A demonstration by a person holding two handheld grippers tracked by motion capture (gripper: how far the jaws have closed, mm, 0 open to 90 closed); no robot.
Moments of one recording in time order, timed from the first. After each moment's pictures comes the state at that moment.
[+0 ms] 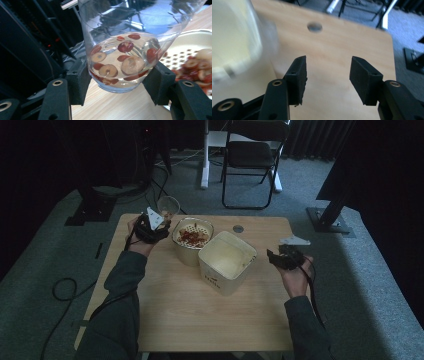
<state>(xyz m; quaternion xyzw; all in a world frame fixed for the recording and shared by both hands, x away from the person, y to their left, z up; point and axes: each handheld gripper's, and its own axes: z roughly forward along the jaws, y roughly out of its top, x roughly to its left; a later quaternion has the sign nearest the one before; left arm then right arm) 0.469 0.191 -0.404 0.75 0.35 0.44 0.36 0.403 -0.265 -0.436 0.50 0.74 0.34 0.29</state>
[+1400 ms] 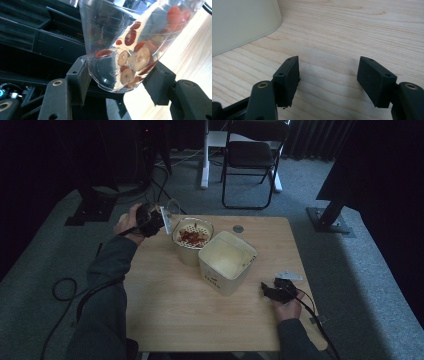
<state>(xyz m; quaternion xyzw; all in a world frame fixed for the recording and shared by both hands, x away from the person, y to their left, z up) 0.489 0.181 -0.400 0.78 0.17 0.60 0.07 0.357 -0.273 -0.549 0.53 0.74 0.33 0.23</state>
